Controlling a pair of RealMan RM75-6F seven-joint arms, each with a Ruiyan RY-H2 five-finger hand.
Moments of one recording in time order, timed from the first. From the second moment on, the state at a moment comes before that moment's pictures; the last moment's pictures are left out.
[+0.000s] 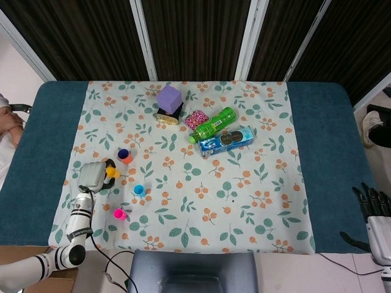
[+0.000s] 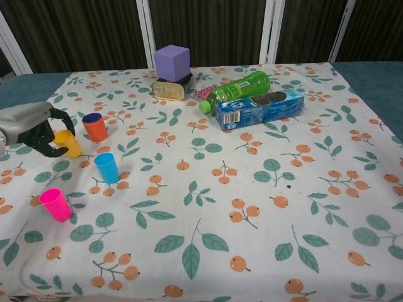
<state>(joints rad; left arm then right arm) -0.64 -1.59 -0.21 -1.28 0.89 1.05 0.37 -0.05 -1.01 0.01 -1.72 -1.53 1.54 -0.09</state>
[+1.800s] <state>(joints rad) -0.71 -1.58 -0.28 -1.39 0.94 1.08 0.35 -0.06 -1.00 0.01 -1.72 -1.53 1.55 -0.07</state>
